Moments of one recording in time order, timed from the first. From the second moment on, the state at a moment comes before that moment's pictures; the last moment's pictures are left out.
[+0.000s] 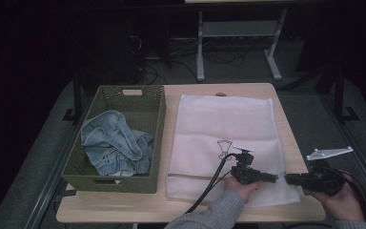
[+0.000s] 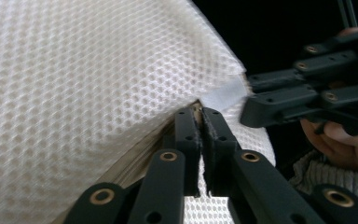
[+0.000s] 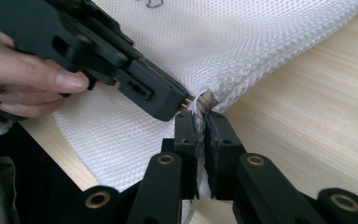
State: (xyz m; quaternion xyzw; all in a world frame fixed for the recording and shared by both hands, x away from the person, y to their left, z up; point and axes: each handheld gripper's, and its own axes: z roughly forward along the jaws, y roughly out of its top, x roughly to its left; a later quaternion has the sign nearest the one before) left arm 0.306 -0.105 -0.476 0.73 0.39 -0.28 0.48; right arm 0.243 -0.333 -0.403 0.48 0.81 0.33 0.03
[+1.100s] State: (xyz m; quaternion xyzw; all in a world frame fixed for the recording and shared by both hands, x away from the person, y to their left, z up) left arm 0.299 -0.095 -0.476 0.76 0.38 -0.24 0.48; right arm 0.261 -0.341 -0.437 0.52 0.77 0.37 -0.07
